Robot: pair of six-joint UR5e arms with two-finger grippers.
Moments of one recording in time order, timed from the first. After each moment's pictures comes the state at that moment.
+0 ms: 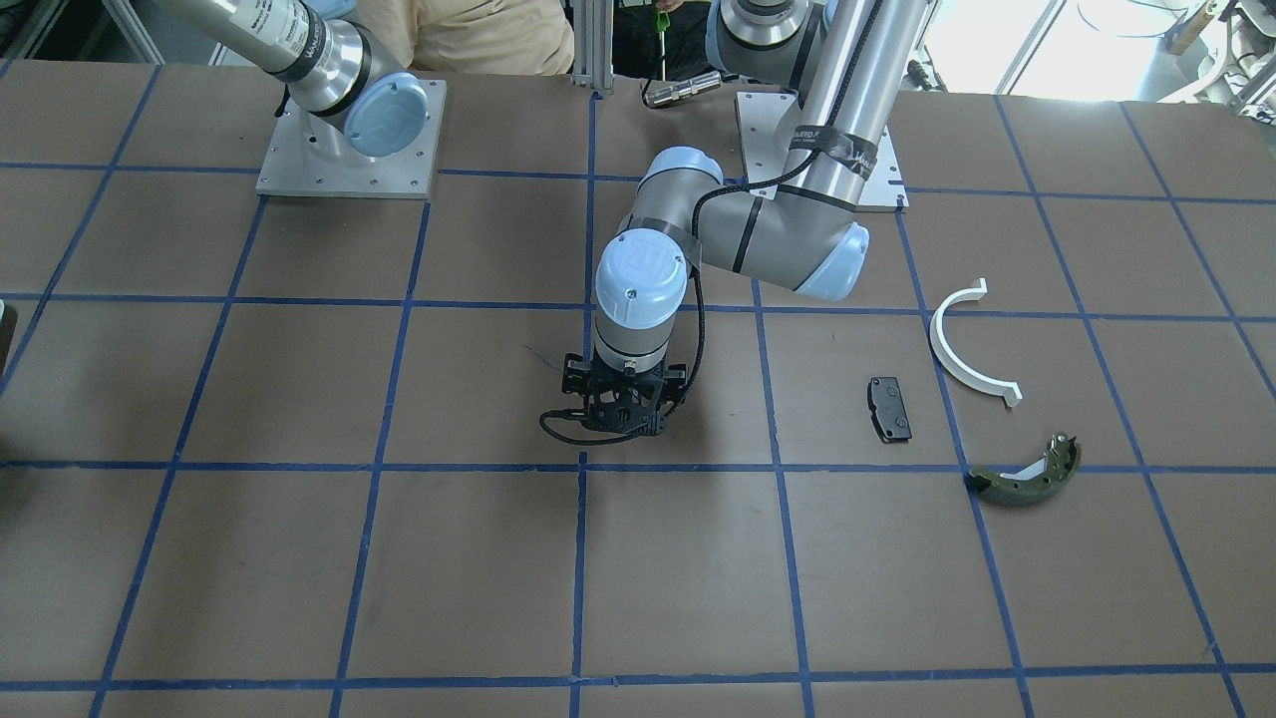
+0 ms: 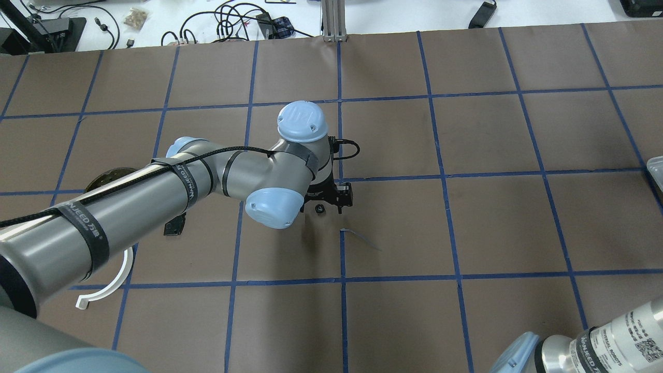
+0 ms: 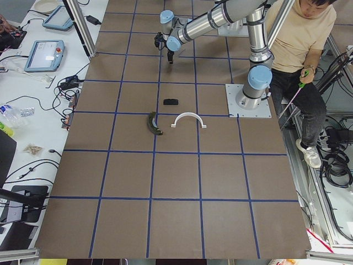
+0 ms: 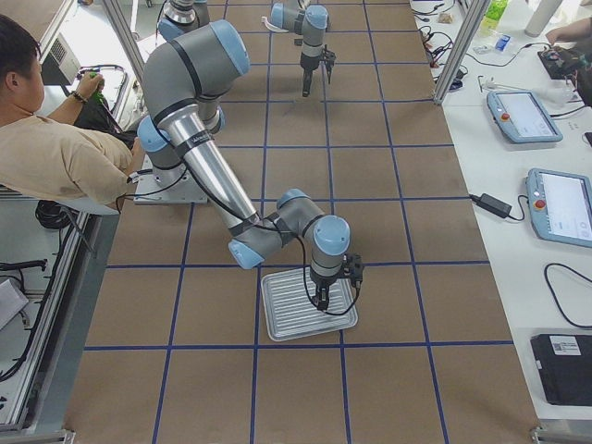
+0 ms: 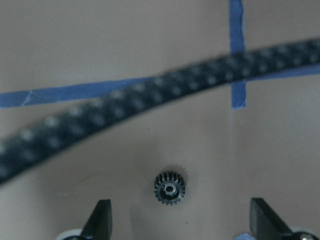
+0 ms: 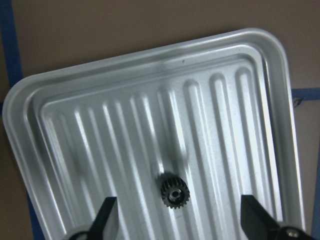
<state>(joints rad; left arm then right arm) -1.92 -2.02 -1.87 -0.88 1.52 -0.27 0.65 -1.01 1.62 -2.25 -1.65 -0.89</state>
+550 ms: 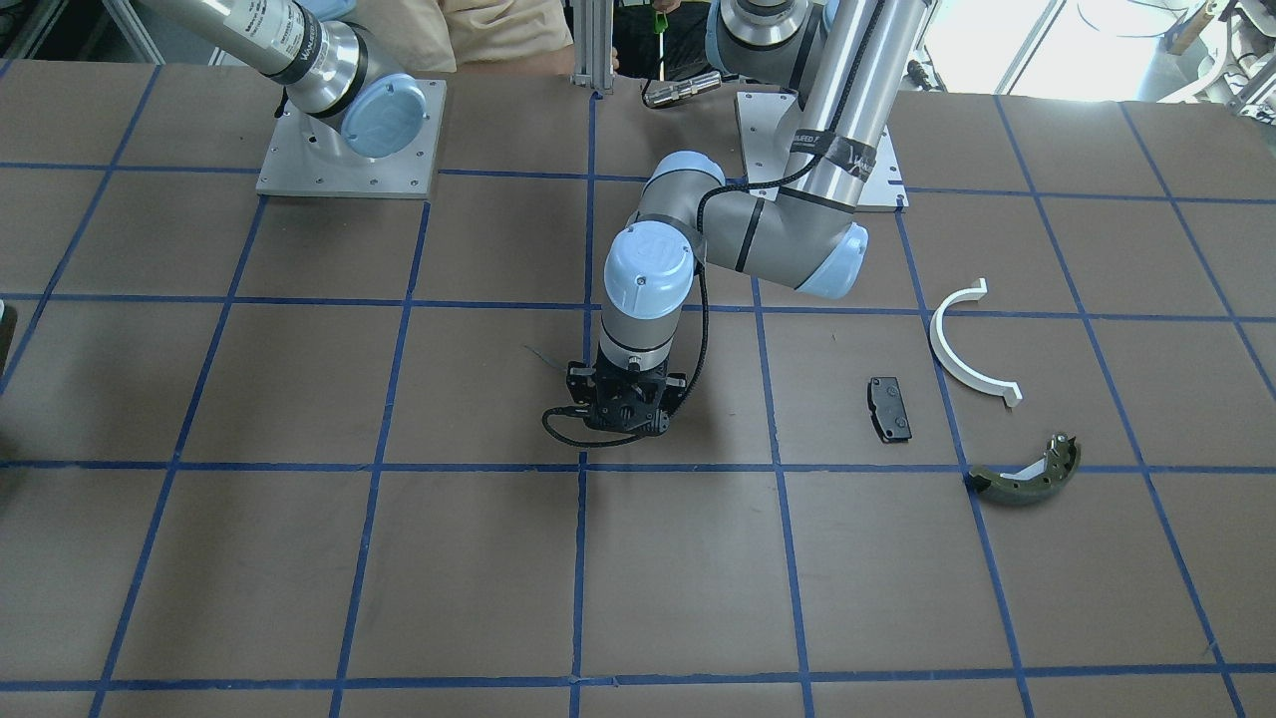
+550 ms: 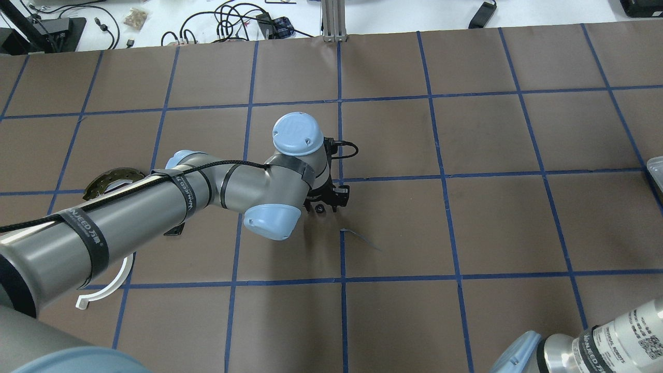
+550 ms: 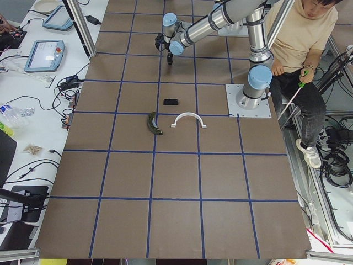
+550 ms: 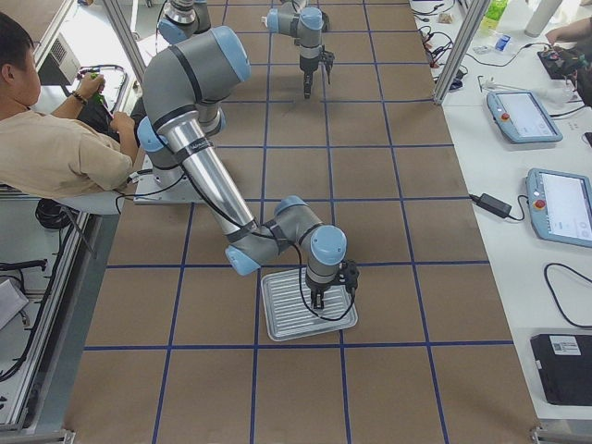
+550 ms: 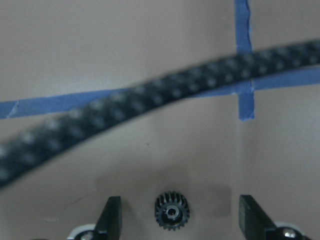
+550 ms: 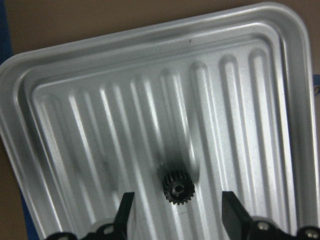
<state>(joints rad) -1.92 -2.02 -1.90 -0.77 1.53 -0.25 0.64 -0.99 1.62 -2.23 -1.65 -0.91</state>
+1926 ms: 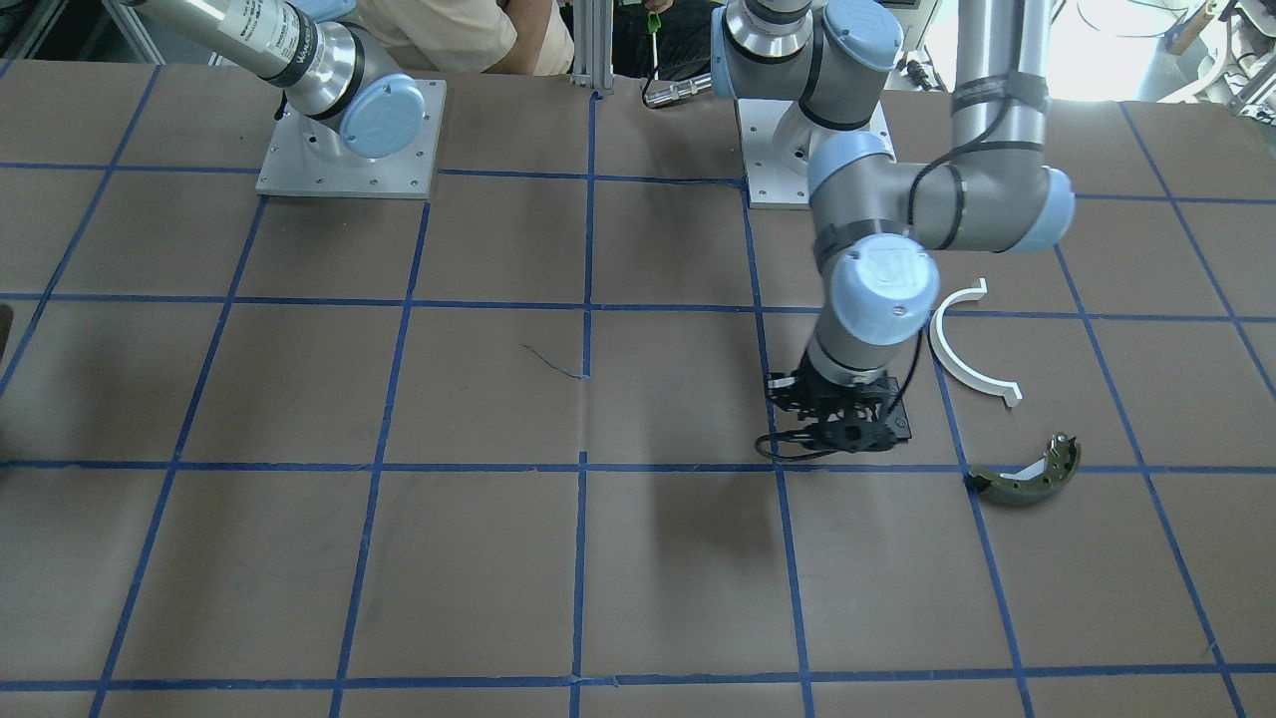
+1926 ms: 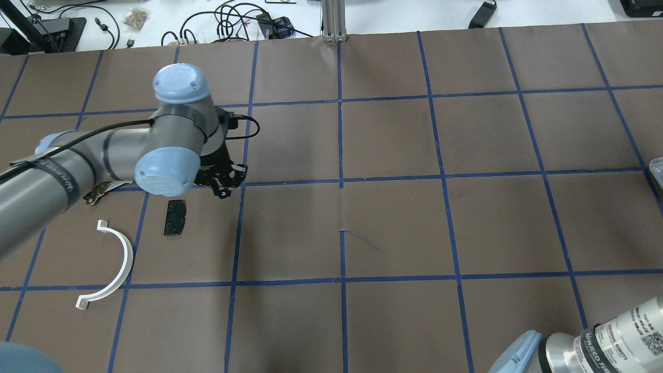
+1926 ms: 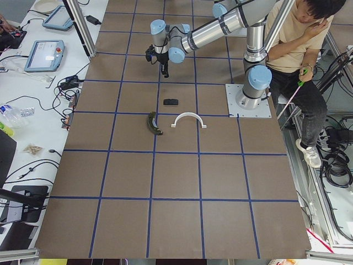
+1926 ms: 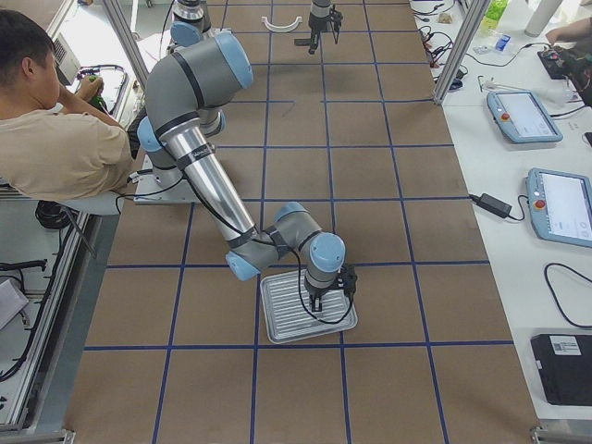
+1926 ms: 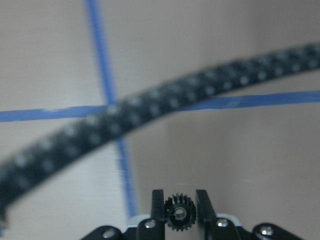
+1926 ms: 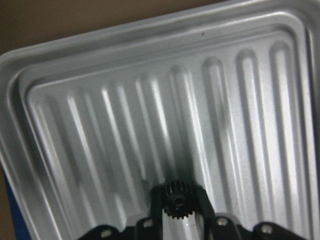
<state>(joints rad) -1.52 -1.86 -1.91 -1.07 1.68 0.08 0.63 -0.97 1.61 -2.23 -1.64 -0.92</state>
